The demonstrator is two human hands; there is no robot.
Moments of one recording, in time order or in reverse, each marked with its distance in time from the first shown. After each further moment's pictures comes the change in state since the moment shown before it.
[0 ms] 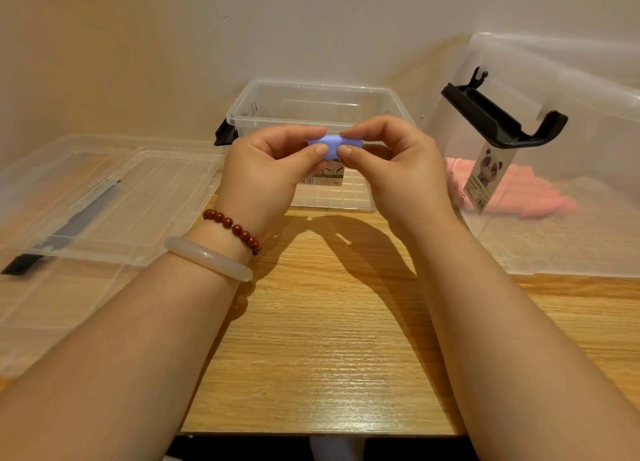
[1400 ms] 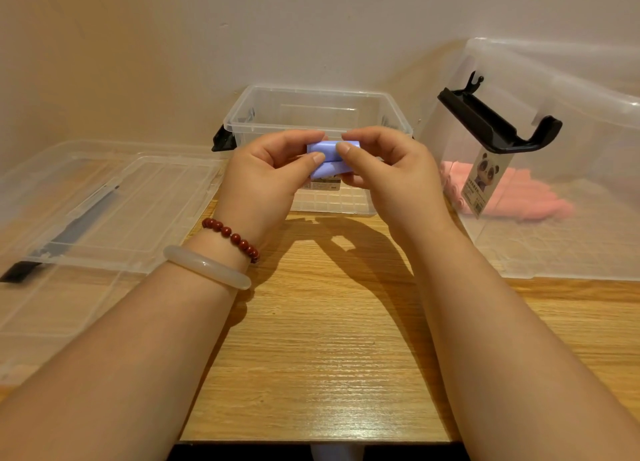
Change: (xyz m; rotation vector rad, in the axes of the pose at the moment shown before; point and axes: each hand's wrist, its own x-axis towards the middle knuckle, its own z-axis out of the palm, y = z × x) left_hand -0.001 -0.001 0.000 0.064 -0.028 0.030; right_hand 0.003 0.004 0.000 0.048 0.006 0.062
